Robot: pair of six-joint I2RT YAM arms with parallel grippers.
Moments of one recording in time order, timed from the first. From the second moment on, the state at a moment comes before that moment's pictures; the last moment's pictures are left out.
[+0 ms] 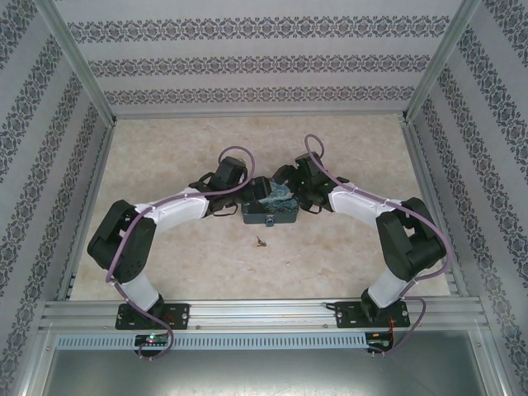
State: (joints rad) left arm -0.57 1.69 1.04 -0.14 0.11 -0.80; right arm 0.49 1.66 0.98 -0.16 -0.10 1.15
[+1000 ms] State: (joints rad) left arm -0.46 1.41 0.88 -0.14 0.11 -0.79; right arm 0.30 1.34 0.80 -0.24 -0.11 1.01
